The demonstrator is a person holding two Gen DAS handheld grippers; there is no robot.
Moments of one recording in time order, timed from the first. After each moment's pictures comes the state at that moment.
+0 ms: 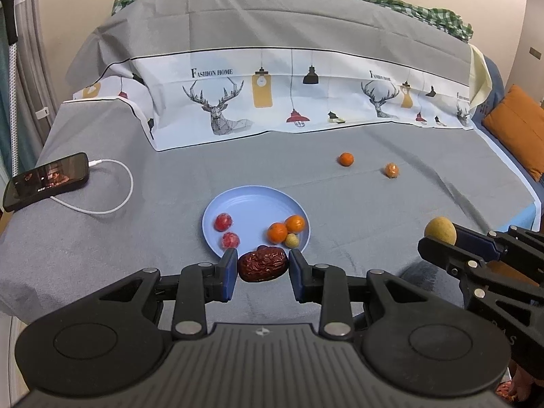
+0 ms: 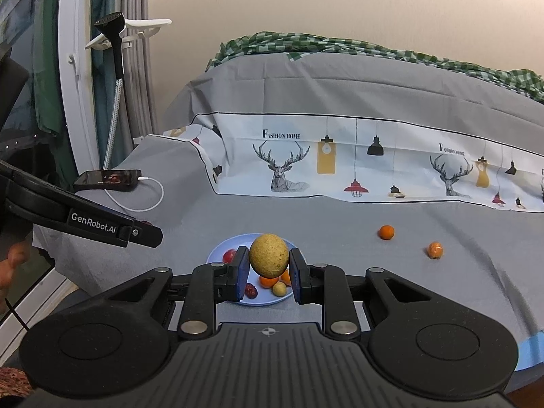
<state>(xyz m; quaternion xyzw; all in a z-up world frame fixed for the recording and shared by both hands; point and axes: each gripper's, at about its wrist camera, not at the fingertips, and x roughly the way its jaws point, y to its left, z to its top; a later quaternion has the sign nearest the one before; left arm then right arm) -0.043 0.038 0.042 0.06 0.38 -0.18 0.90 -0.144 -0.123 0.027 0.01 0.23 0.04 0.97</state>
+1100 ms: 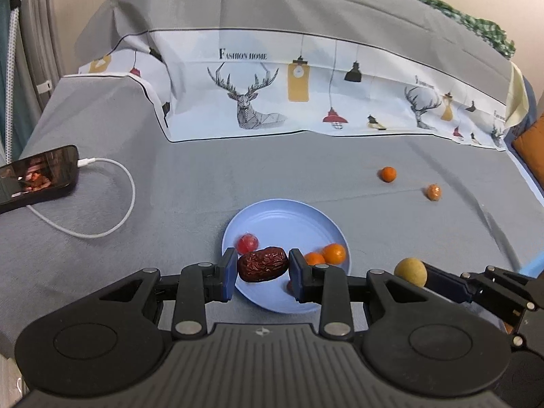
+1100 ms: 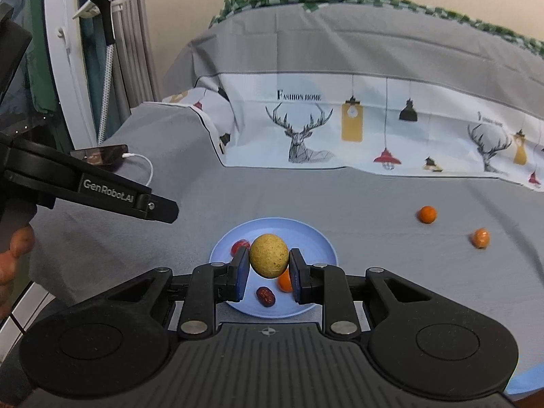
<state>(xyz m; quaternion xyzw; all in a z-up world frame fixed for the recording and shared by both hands) 0.071 0.042 0.000 0.02 0.41 -0.14 0.90 -0.025 -0.104 -0.019 0.03 0.29 0.07 0.95</state>
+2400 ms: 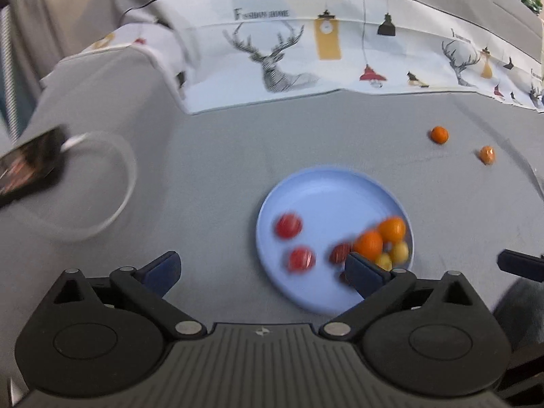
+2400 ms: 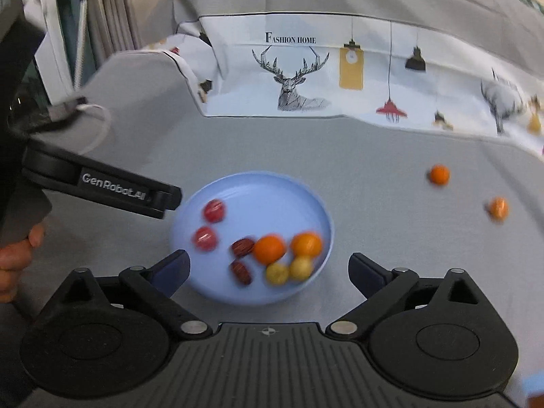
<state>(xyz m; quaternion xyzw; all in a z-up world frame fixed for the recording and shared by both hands) 0.100 0.037 -0.056 0.09 0.45 -0.09 0.88 0.007 -0.117 -0.062 0.04 0.37 0.07 0.93</state>
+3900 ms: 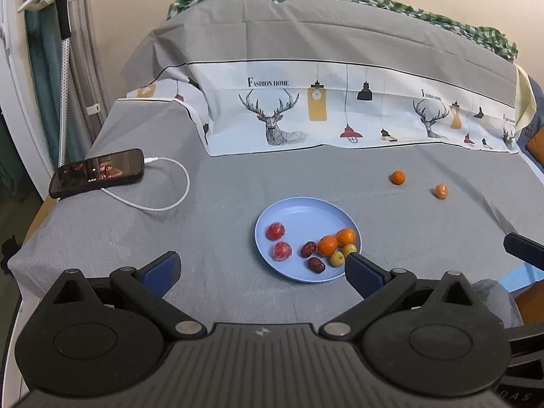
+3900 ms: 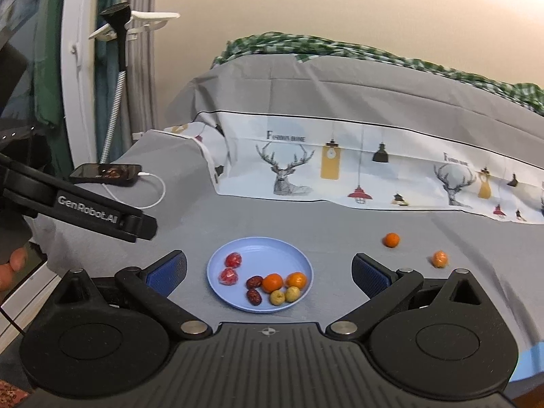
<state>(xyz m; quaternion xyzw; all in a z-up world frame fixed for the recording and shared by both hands) -0.042 0.062 0.041 0.05 0.36 -0.09 0.93 -0.136 -0.103 0.015 -0.01 0.22 0.03 0.98</state>
